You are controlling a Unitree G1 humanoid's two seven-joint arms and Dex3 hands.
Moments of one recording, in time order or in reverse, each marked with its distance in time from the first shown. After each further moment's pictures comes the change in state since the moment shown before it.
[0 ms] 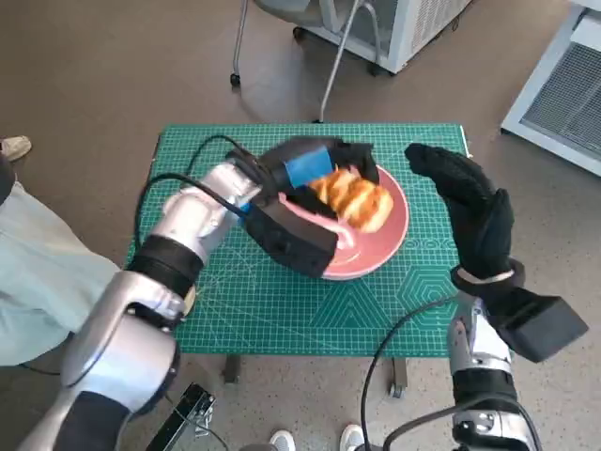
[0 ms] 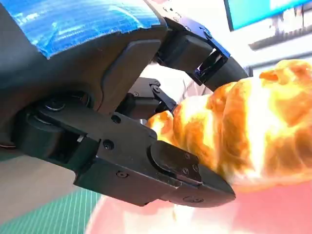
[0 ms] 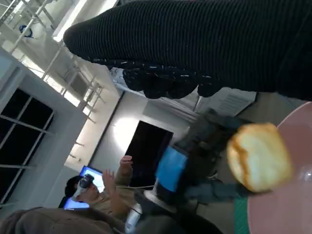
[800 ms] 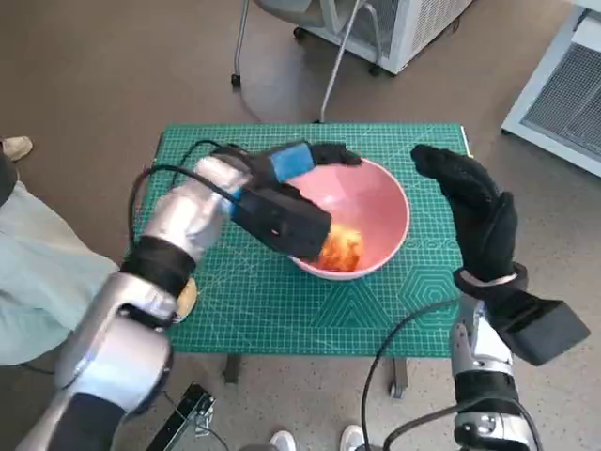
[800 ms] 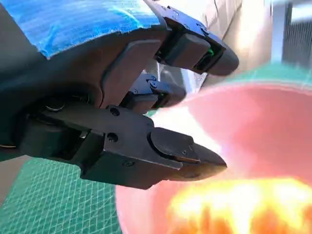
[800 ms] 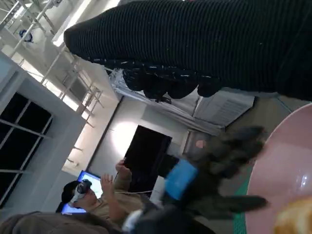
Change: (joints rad) left arm 0.055 0.115 0.129 -0.218 -0.195 0.105 -0.394; right arm 0.005 0.006 0.008 -0.004 -0.005 -0.005 -0.021
